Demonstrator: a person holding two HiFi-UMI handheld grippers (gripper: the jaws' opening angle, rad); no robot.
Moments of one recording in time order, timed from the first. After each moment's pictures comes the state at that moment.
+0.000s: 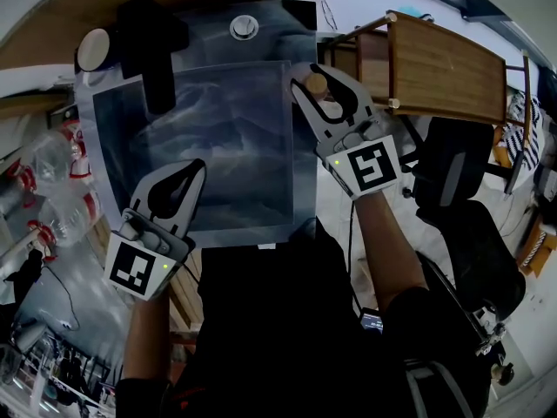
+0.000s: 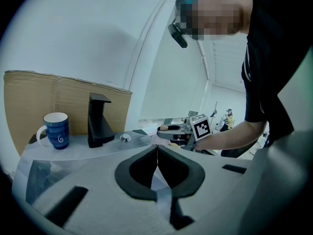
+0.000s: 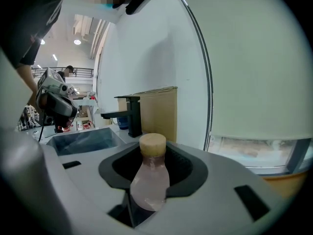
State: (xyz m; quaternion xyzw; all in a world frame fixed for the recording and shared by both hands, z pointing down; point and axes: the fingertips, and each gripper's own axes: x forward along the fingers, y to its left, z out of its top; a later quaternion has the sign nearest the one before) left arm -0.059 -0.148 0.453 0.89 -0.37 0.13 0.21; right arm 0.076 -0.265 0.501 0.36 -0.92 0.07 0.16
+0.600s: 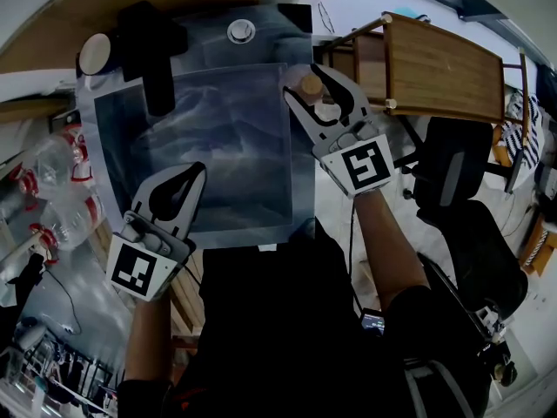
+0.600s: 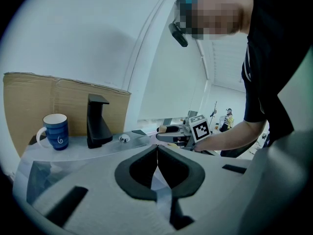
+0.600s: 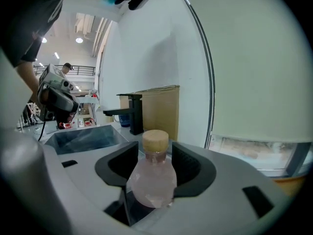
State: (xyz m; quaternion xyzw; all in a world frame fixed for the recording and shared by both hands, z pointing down) left arm -0.057 -0.146 0.450 0.90 -0.37 0.13 0.21; right arm 0.075 -0.262 0.505 0.35 -0.92 0.06 0.17
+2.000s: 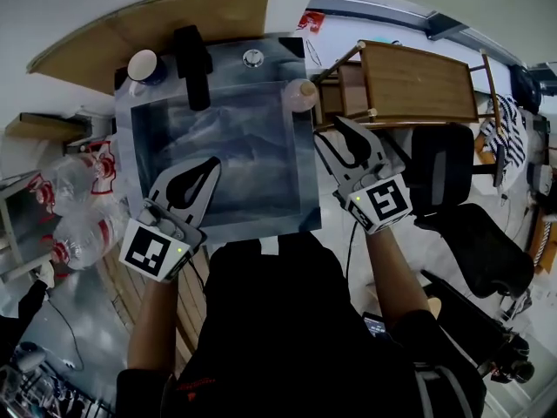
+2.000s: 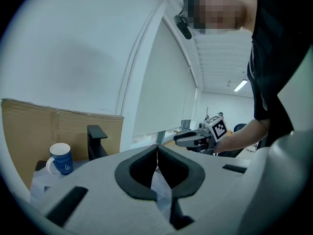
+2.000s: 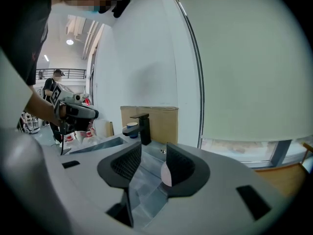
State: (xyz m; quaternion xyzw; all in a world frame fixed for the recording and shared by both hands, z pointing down) left arm -0.074 -0.123 0.371 0.92 -0.35 0.07 0.15; right arm 0.099 -0.172 0.410 0.41 -0.90 0.09 0.15
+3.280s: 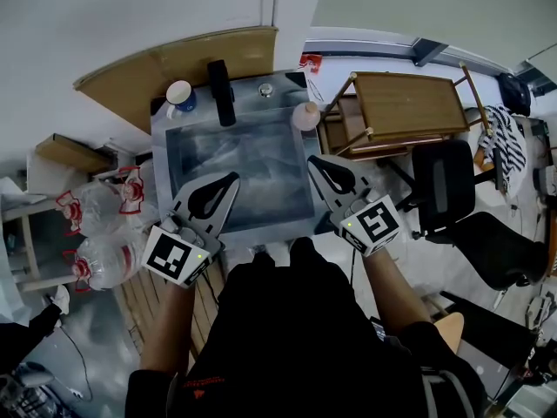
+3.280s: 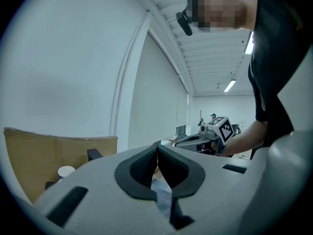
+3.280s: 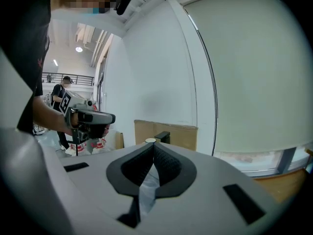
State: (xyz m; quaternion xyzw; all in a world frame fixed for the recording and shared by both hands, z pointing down) left arm -0.089 -0.070 0.292 0.94 -0.33 0.03 0.05; right arm 0.036 -0.091 0.328 0.38 -0.92 0.06 0.10
